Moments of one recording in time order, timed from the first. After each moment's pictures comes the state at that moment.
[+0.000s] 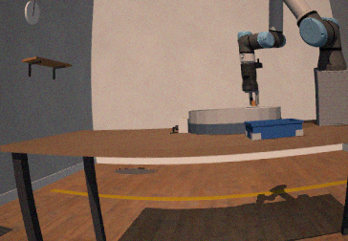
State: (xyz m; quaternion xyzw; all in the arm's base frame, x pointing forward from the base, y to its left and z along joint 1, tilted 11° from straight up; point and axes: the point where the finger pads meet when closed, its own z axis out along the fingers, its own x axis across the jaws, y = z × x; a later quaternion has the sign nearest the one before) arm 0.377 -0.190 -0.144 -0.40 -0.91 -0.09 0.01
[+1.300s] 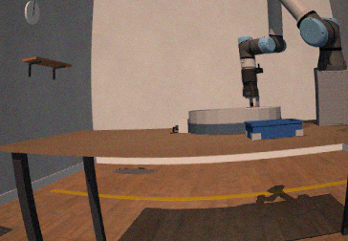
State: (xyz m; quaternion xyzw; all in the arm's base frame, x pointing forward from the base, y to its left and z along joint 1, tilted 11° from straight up) arm 0.378 -0.184 -0.169 -0.40 -0.91 -0.09 0.01
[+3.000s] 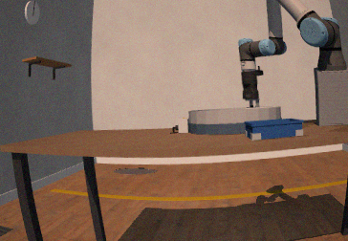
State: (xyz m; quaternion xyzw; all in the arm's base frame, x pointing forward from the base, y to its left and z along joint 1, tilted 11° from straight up) arm 0.379 -0.183 -0.180 -0.40 -0.91 -0.09 0.01
